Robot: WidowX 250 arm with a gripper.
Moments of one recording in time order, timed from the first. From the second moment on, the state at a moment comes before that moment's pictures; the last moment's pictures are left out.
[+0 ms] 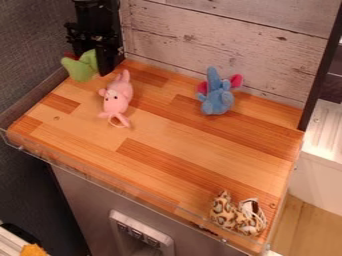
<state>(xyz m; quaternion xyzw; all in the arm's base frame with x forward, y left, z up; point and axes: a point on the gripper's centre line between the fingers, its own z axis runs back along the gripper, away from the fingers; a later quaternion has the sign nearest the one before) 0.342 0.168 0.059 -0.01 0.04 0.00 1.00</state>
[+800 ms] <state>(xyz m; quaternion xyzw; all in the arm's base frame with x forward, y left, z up) 0.358 0.166 0.040 -0.01 0.05 0.01 1.00</state>
